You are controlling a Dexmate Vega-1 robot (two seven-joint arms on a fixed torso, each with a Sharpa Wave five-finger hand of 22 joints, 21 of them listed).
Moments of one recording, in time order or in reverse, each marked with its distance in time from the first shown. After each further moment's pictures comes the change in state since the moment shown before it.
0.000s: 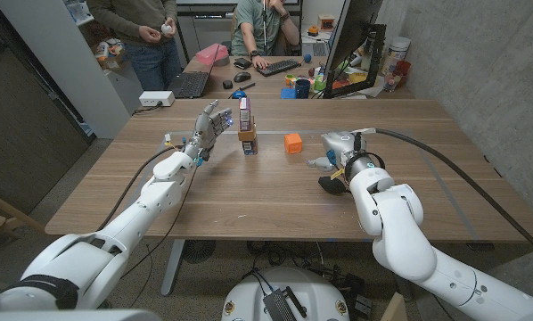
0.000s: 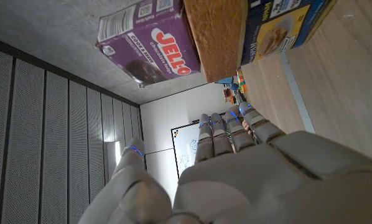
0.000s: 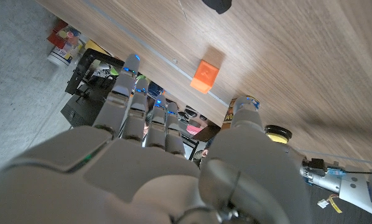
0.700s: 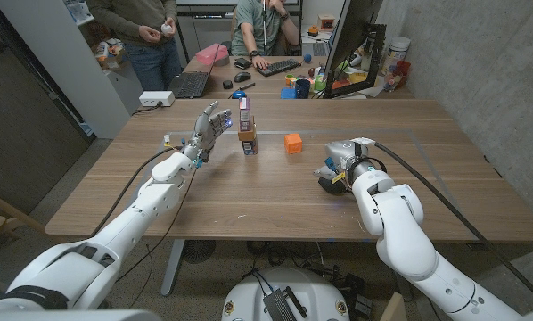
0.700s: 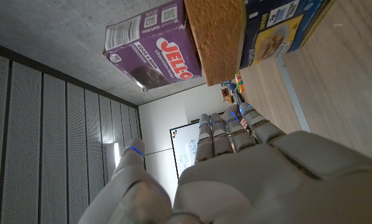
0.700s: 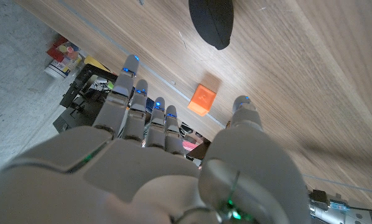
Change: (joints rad) left arm 0.056 0.038 -0.005 -0.110 0.007 0.043 0.059; left_hand 0.000 0.000 -0.003 0.003 0.000 0.000 0.000 0.000 0.000 0.000 0.000 0.000 0.000 0.000 0.000 0.000 0.000 0.000 0.000 -0.004 0.000; right arm -0.123 0.128 0.181 0.051 -0.071 0.200 0.056; right_hand 0.010 0.000 0.004 0.004 0.000 -0.039 -0.004 -0.006 0.000 -0.034 0.002 -0.008 0.000 -0.023 -0.002 0.000 0.000 -0.006 0.005 -0.015 0.000
